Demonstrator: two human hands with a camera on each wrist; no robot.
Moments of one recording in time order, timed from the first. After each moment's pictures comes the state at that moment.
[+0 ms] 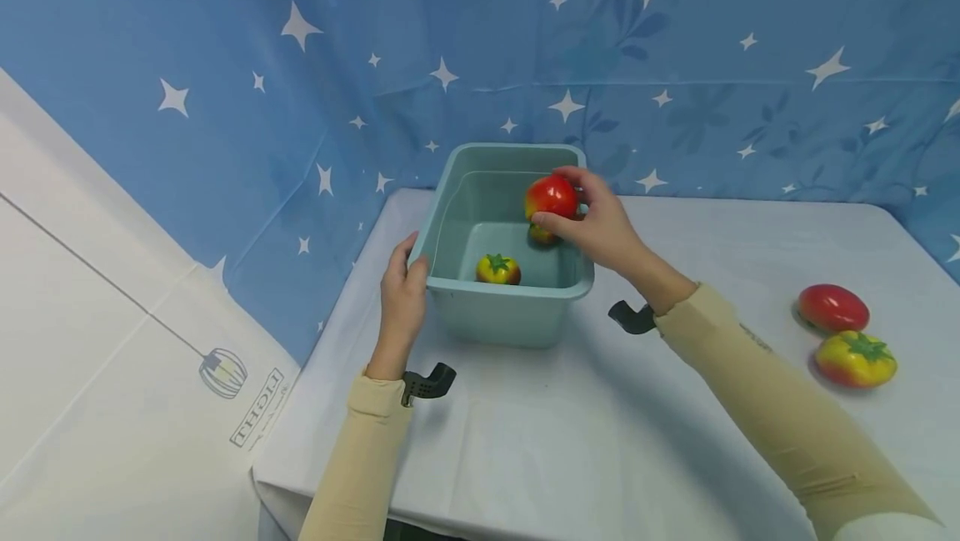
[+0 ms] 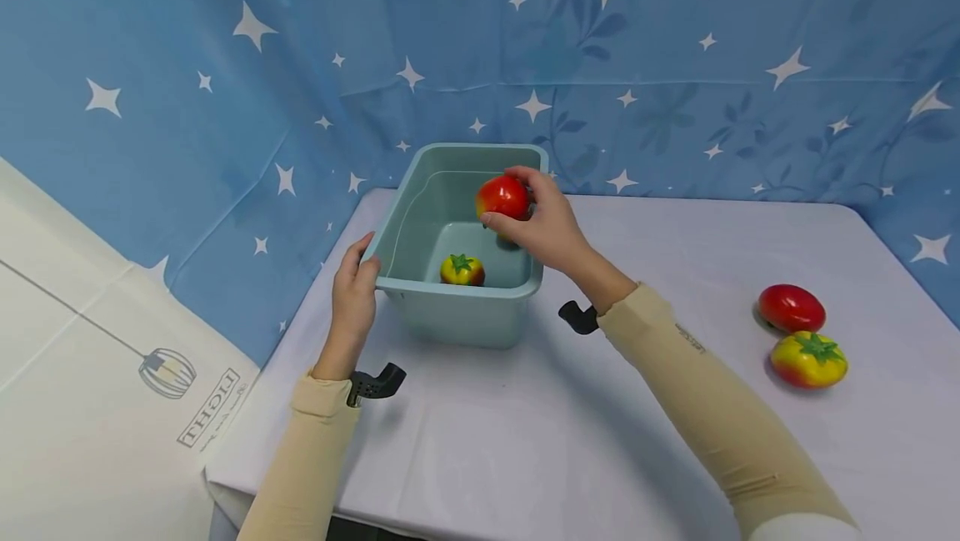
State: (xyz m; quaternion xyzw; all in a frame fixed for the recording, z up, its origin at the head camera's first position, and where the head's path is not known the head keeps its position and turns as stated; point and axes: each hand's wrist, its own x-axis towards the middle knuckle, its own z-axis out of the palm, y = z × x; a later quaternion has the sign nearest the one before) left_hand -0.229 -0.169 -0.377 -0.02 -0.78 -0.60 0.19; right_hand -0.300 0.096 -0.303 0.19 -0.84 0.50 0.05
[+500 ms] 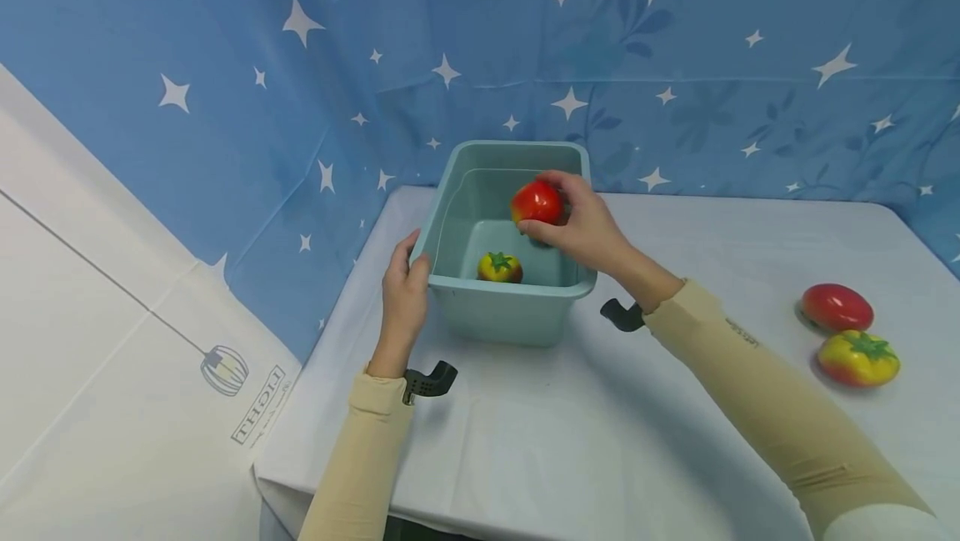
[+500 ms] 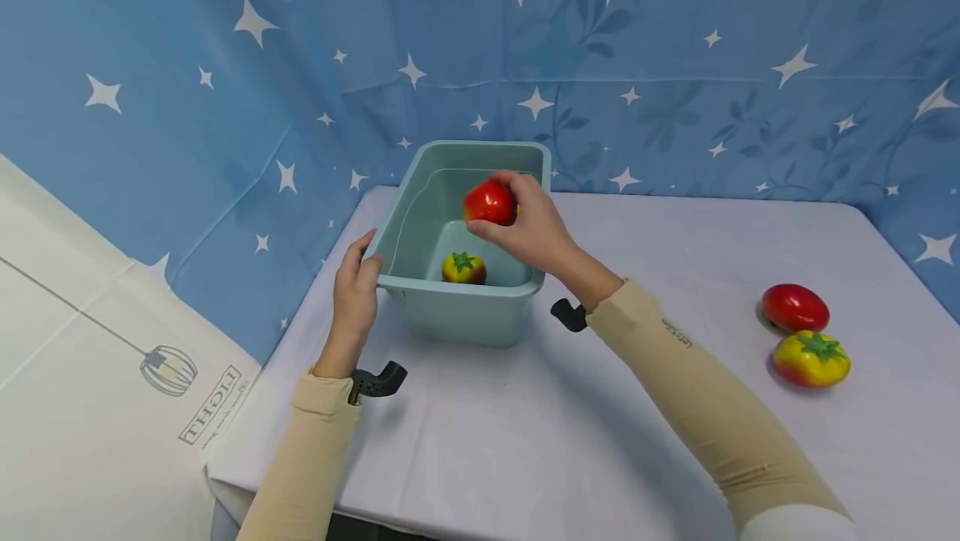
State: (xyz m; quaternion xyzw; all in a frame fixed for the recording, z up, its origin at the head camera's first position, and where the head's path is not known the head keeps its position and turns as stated) left_hand -0.231 -0.169 -0.377 -0.02 -0.78 -0.60 0.20; right_hand -0.303 0.078 -0.309 0.24 -0.86 0.45 0.06
